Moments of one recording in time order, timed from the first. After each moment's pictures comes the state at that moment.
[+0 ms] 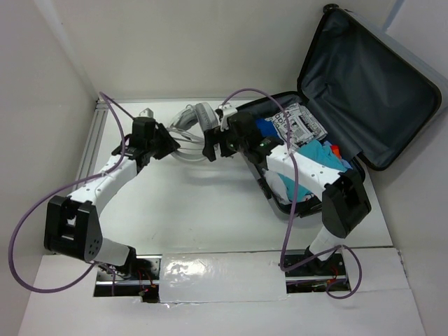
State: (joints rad) left arm -0.21 1.44 1.03 -0.23 0.04 -0.73; right arm 0.65 1.66 1.30 -0.16 -0.11 0.23
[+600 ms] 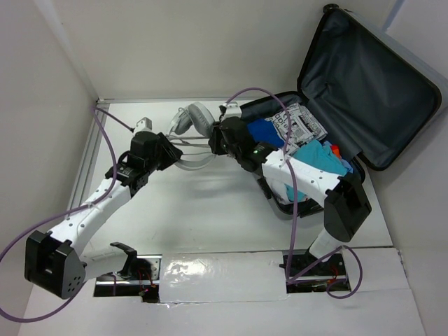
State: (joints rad) left arm -0.37 1.15 0.90 -0.27 -0.10 -0.83; right arm 0.77 1.63 1.30 -0.11 0.25 0.45
